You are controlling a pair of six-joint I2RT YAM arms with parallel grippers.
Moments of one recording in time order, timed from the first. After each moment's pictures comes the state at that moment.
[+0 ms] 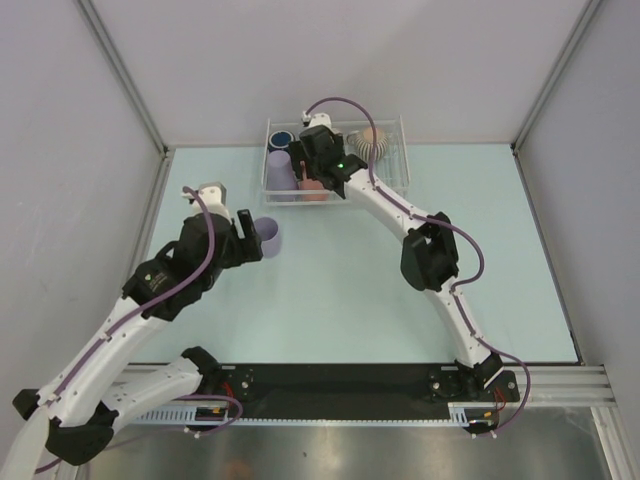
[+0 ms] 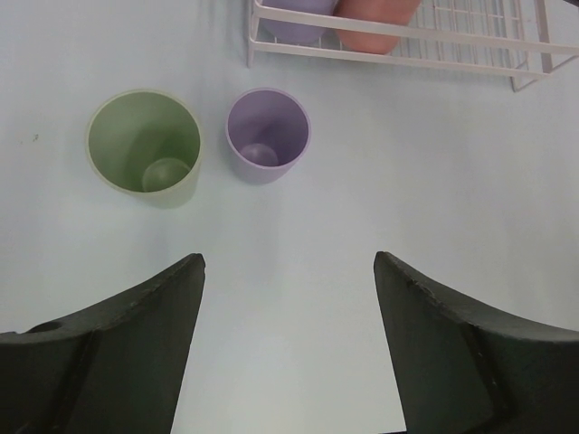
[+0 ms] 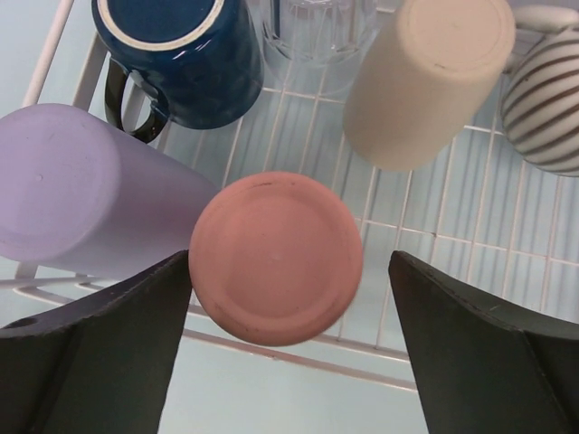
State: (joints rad) left arm -0.67 0.87 1.10 -0.82 -0.47 -0.53; right arm 0.68 2.39 2.32 -0.48 0.36 0.25
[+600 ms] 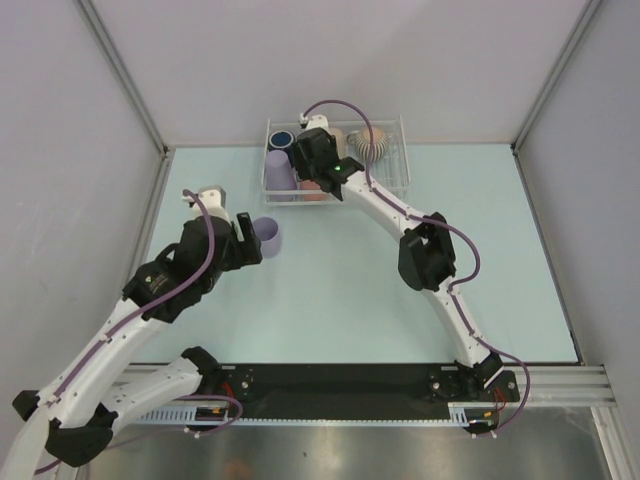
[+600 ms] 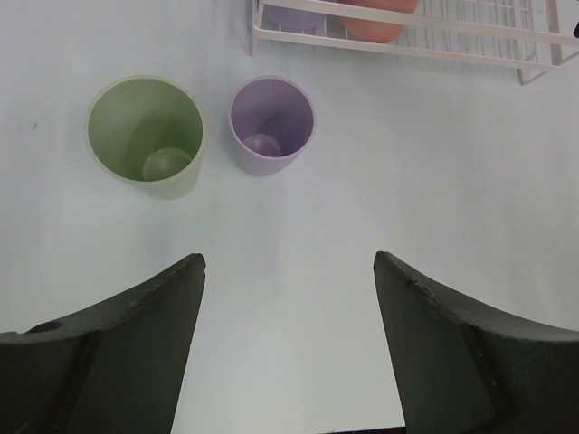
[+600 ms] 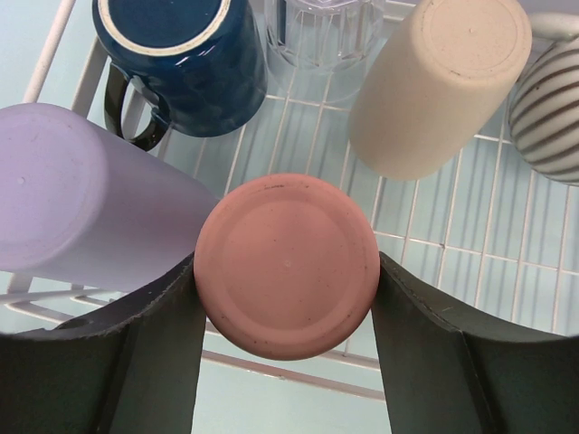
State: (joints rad) left arm -0.67 0.85 1.08 -0.84 -0.47 -0.55; right arm 0.69 2.42 2.33 -0.44 0.37 0.24
